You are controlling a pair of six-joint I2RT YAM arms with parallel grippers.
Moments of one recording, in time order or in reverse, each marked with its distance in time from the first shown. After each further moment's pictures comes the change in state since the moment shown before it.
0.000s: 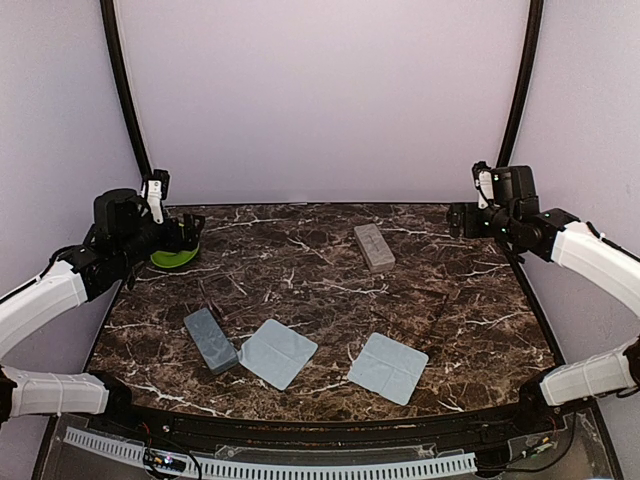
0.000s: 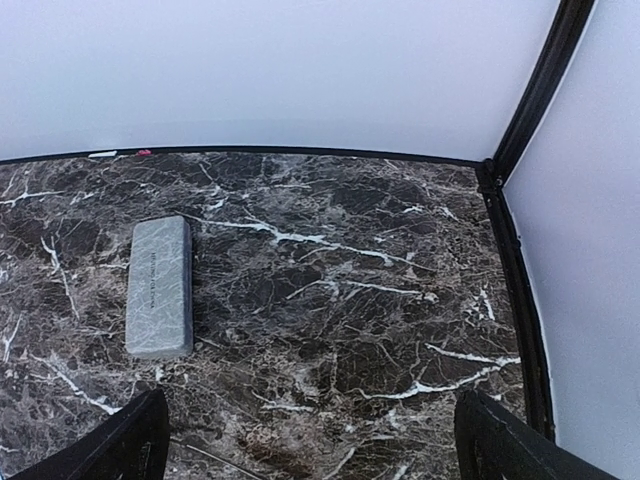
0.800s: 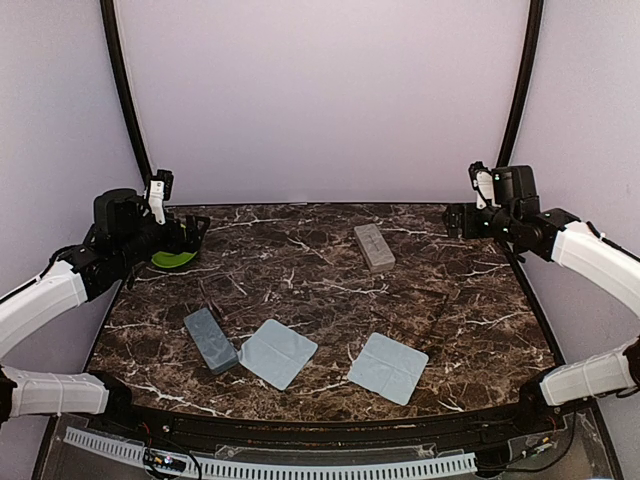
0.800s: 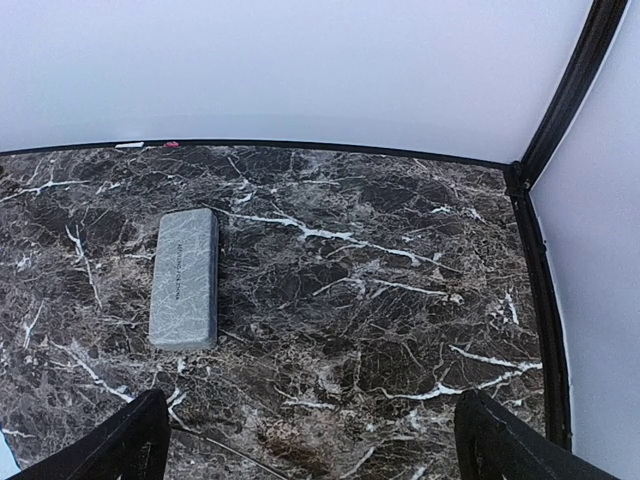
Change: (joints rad) left arm 0.002 0.000 0.000 0.002 0.075 -0.002; right arm -0.006 0.000 0.000 0.001 -0.071 -0.008
